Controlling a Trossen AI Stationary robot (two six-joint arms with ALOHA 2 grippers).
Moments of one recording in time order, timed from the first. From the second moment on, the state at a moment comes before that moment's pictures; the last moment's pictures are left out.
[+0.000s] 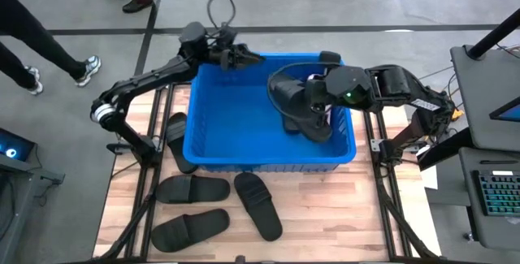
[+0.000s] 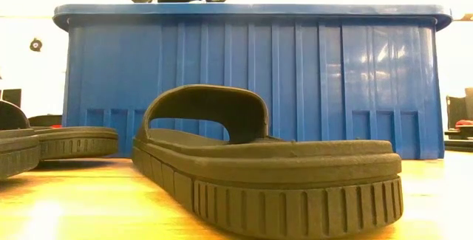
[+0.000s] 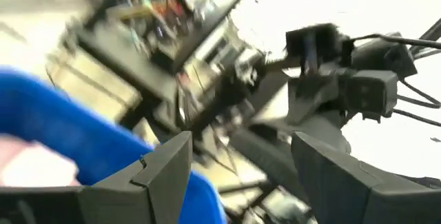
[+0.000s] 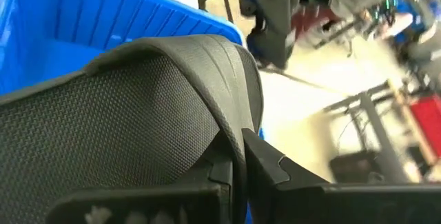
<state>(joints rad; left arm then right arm) 0.69 1.53 1.33 0.45 0.89 -0.85 0.05 1.57 2.13 -1.22 0.56 -0.33</state>
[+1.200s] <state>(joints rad) 0.69 1.01 1.30 -0.18 0.41 -0.12 -0.20 1.65 1.83 -1.13 0.66 -0.19</state>
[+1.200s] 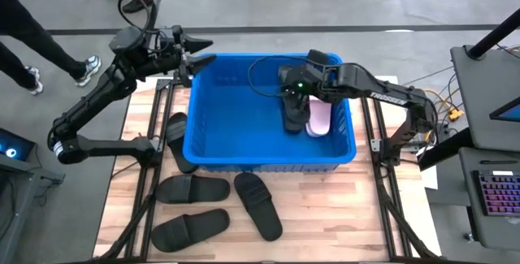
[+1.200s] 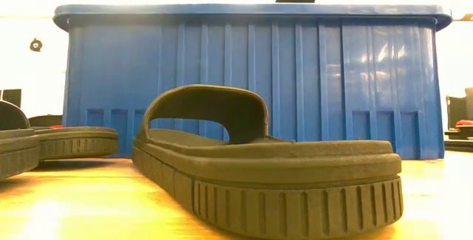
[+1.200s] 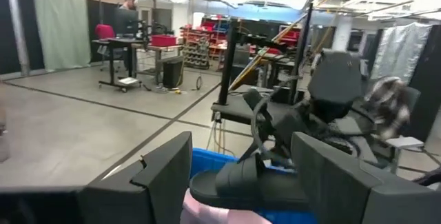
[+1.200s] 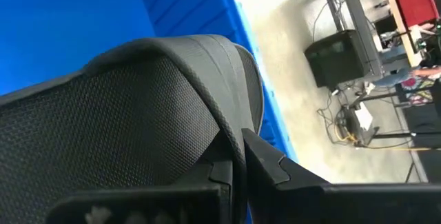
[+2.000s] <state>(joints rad) 0.69 1.01 1.30 -0.26 0.40 -0.09 -0.35 1.65 1.33 -0.60 0.66 -0.25</state>
